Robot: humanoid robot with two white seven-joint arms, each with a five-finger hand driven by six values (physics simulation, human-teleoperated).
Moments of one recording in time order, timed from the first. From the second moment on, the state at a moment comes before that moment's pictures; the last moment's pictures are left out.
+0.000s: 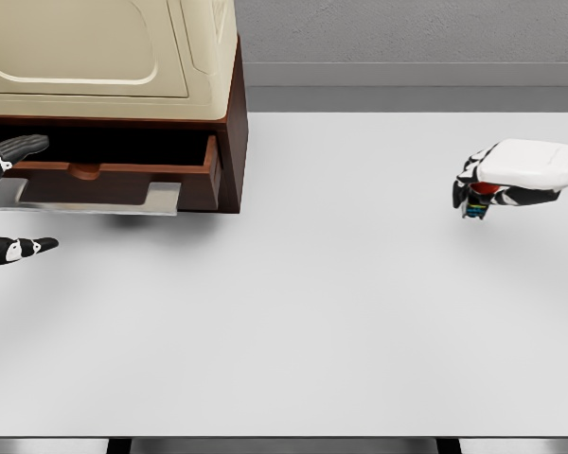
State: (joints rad) left arm 0.10 0.47 0.41 -1.80 -0.01 -0.61 -0.61; right arm -0.73 -1.02 0.70 -1.45 0.19 -0.61 0.61
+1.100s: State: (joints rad) left arm 0.10 0.47 0.41 -1.80 -0.01 -0.61 -0.61; right arm -0.87 -0.86 0.74 -1.53 0.19 -0.61 0.61
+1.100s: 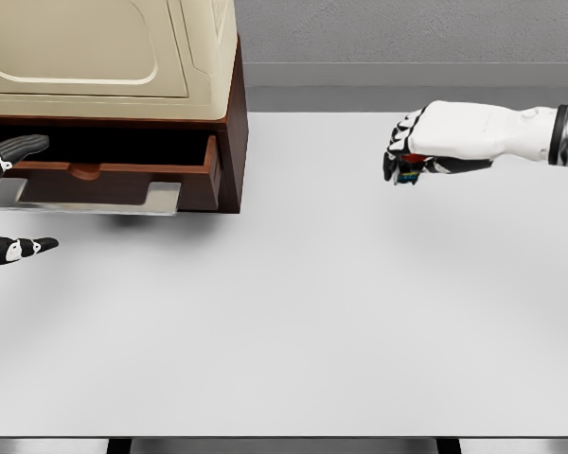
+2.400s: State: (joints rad) left arm 0.10 0.47 0.41 -1.80 -0.01 -0.61 -0.61; right arm -1.04 -0.66 0.83 -1.52 0.19 -0.61 0.61
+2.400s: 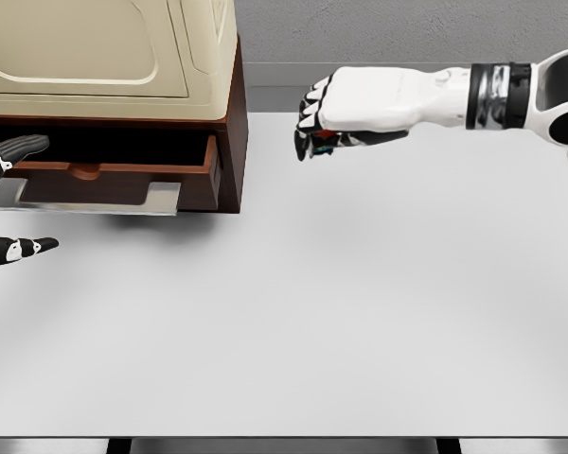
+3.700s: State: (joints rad) left arm 0.10 0.47 0.41 -1.80 -0.01 -0.61 -0.61; right arm -1.13 -0.51 0.87 -1.51 0.19 -0.61 0.61
